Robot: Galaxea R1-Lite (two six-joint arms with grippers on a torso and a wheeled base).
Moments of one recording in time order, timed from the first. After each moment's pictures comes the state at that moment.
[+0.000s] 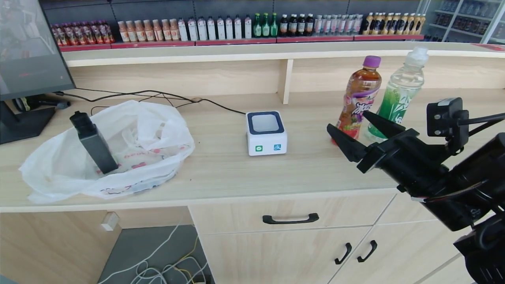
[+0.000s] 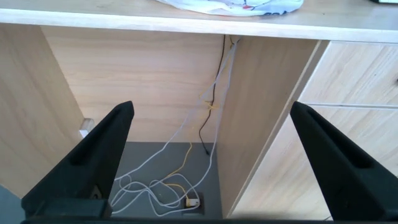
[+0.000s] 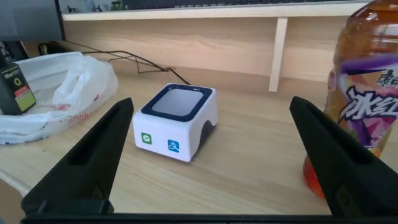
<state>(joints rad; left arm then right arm) 0.00 0.00 0.00 0.00 0.00 0.00 0.42 1.72 -0.49 -1.57 0.11 -0.02</state>
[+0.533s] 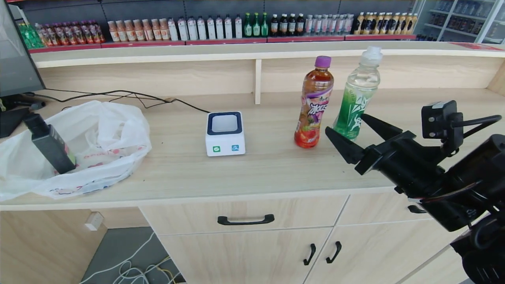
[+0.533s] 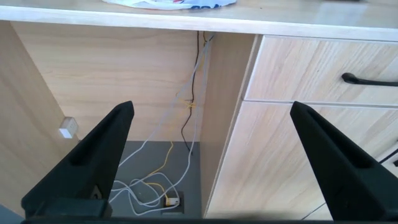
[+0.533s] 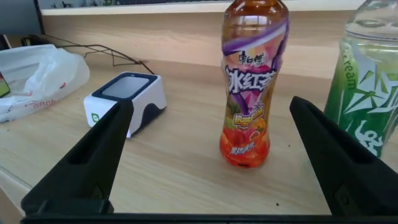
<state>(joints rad) 0.00 0.00 0.00 0.00 0.00 0.00 0.42 1.73 -0.49 -1.57 0.11 -0.02</state>
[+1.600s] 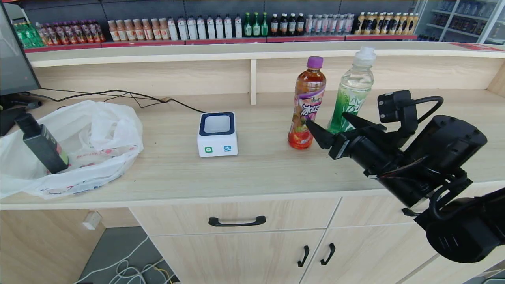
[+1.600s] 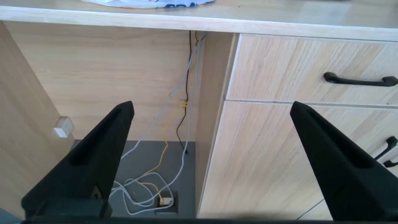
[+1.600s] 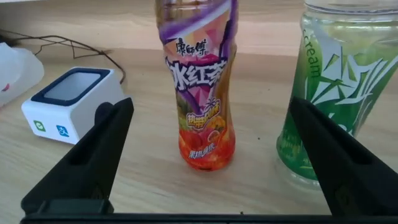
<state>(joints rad) 0.00 0.00 0.00 0.00 0.00 0.00 0.47 1.82 -0.71 -1.36 -0.05 -0.01</state>
